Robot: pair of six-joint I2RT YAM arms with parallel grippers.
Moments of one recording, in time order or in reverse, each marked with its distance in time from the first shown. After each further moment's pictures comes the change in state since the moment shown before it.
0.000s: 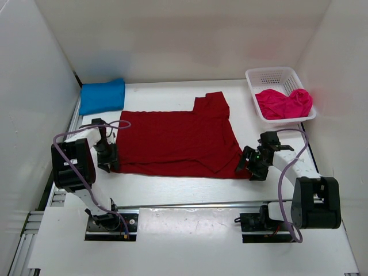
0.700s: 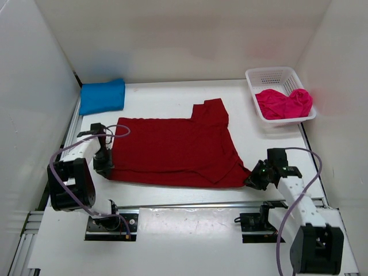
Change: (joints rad) left arm -0.031 -0.209 -0.101 -0.046 -0.132 -0.003; right arm -0.051 -0.352 -0.196 -0.053 0.026 0.185
